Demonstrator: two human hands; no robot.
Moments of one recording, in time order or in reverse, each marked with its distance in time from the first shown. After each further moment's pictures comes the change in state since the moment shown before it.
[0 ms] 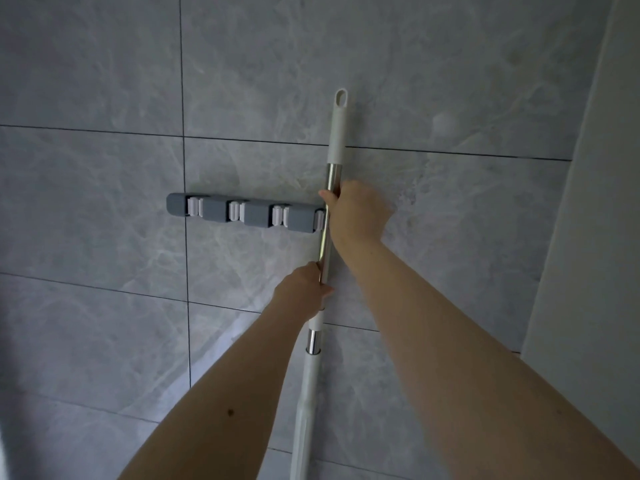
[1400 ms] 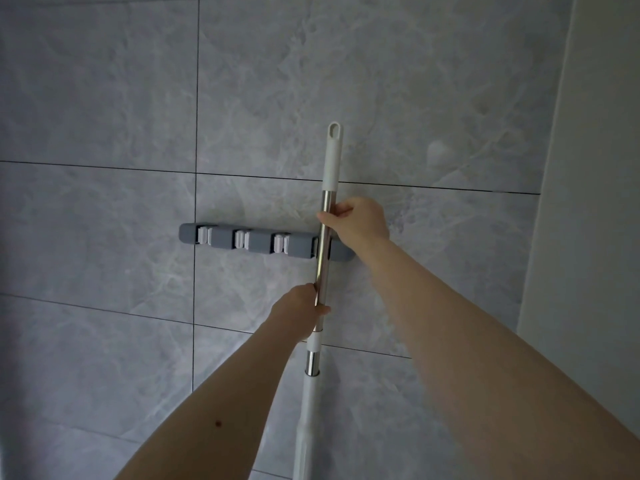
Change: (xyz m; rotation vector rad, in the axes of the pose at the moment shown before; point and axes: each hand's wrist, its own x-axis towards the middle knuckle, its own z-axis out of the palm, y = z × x) left_hand -0.022 0.012 -0.022 0.014 -0.010 0.029; right_hand 0.017 0.002 -0.037 0.463 -0.242 0.152
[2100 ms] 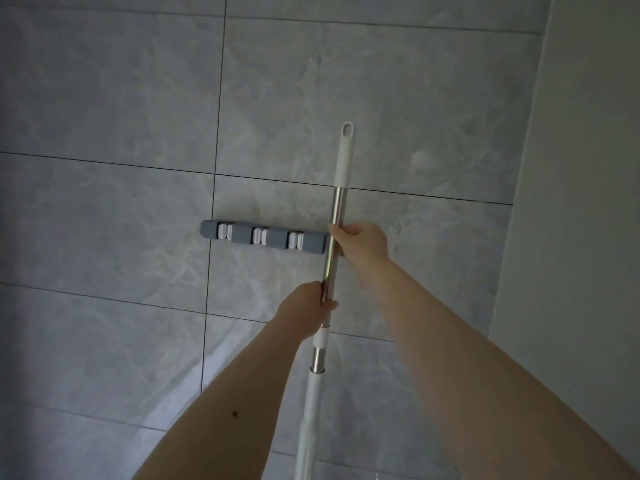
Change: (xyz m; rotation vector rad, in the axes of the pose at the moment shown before) left_hand -0.044 -0.006 -0.019 -0.174 0.021 0.065; right_hand -0.055 -0.017 0.006 0.037 0.042 0.108
